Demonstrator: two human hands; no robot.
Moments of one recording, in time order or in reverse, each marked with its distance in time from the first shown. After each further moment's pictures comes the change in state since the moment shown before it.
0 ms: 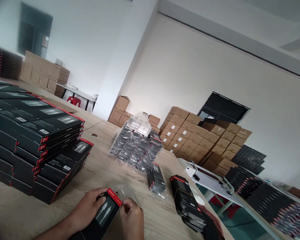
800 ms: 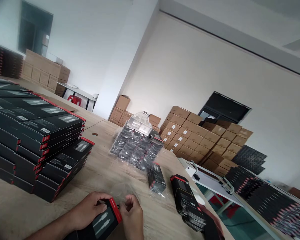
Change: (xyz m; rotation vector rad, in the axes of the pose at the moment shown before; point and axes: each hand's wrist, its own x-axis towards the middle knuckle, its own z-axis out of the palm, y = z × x) left_hand -0.006 0.008 -0.010 -0.044 -0.286 -0.036; right_hand 0.002 0.016 0.011 0.224 0.064 0.149
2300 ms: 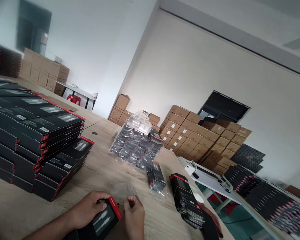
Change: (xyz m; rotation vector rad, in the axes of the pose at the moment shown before) left_hand 0.000 -0.001 0.001 -0.004 -0.015 0.028; right_hand -0.002 -0.012 -0.004 0.116 0.051 0.082
